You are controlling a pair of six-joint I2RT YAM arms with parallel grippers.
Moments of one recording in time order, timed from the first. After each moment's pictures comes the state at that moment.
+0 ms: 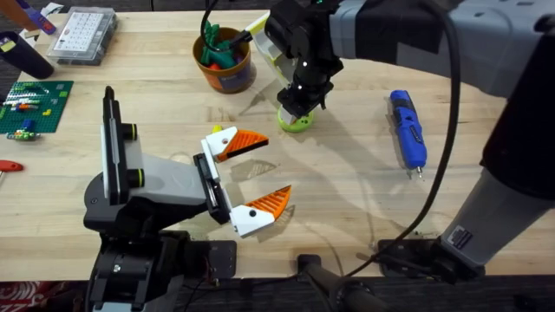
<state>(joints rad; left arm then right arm) -0.04 0.00 0.01 -0.11 1.13 -0.05 0.65 2.01 1.55 -0.99 0.00 -0.08</state>
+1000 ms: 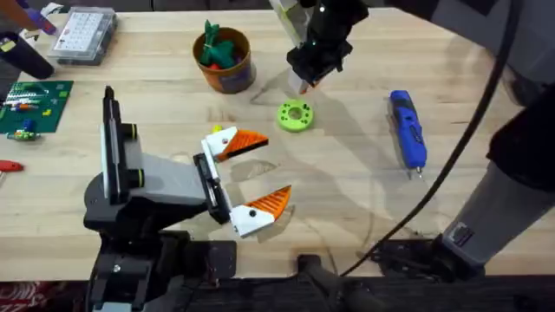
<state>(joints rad) -0.04 0.00 0.01 -0.11 1.13 -0.05 0.58 2.00 1.83 -1.24 0.03 -0.08</state>
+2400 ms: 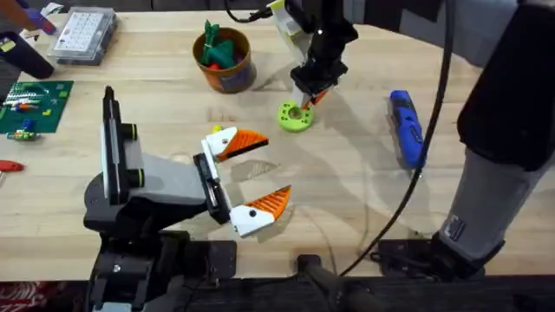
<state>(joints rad) -0.04 0.00 0.01 -0.11 1.13 -0.05 0.53 2.12 1.77 -1.18 -0.06 -0.08</state>
